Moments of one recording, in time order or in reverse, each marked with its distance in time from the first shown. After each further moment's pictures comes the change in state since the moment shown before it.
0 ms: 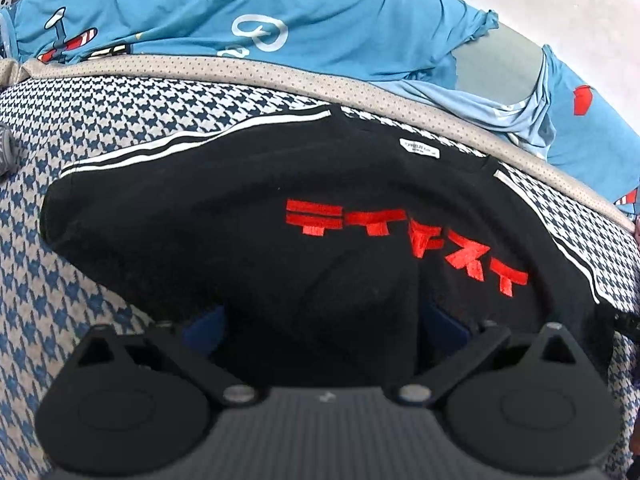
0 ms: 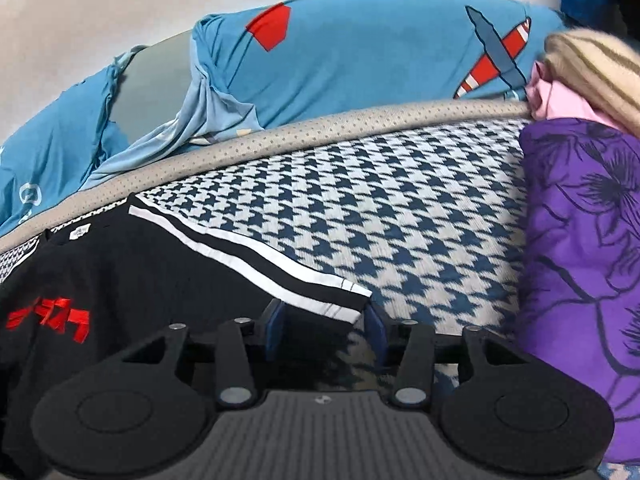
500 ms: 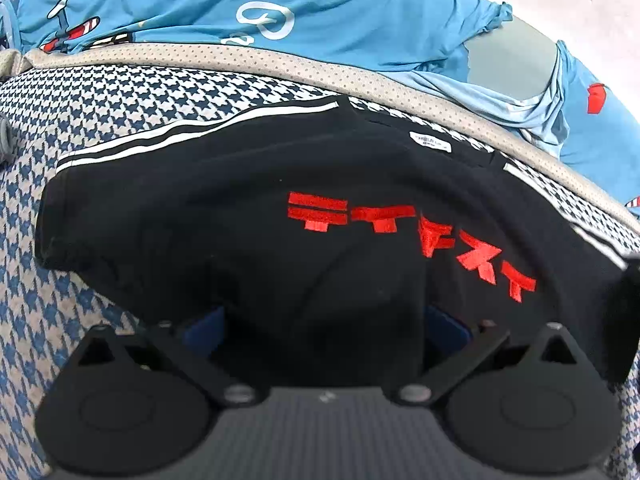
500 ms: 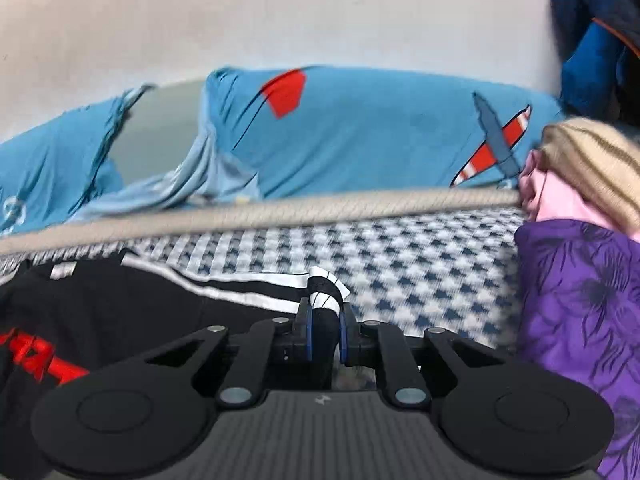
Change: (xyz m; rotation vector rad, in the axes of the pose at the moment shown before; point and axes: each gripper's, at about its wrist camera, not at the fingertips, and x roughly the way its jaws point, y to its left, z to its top) left arm 0.014 -0.001 0.001 -0.012 0.016 0.021; right arm 0.001 0.020 0.026 -0.079 -0.187 -0.104
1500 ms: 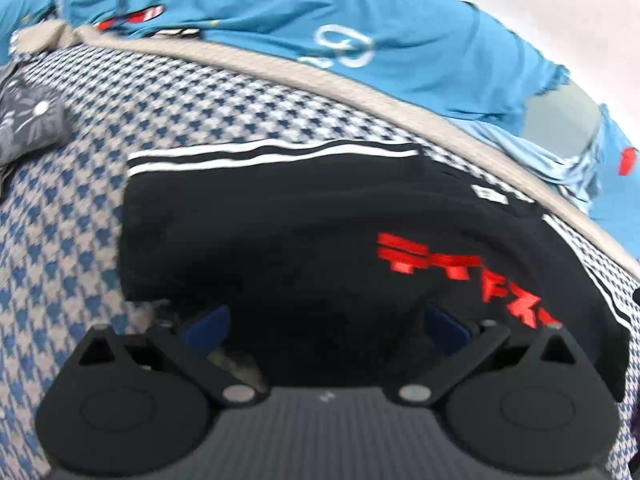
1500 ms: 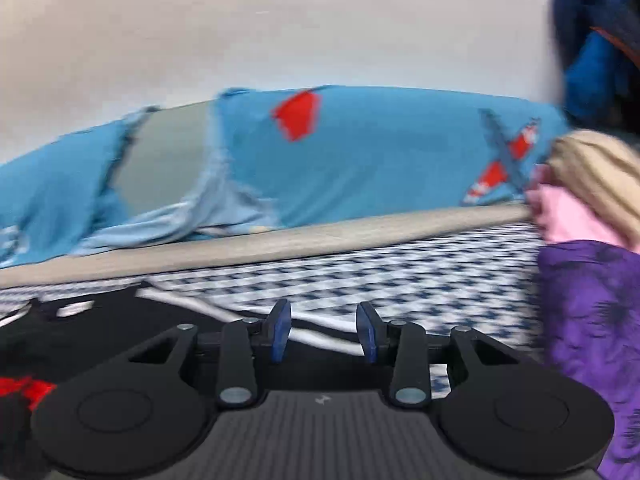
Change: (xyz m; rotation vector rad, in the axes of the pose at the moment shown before) left arm -0.021 0.070 0.009 -0.138 -0.036 0.012; right arm 0.002 0.037 0.018 0.002 -0.009 0.047
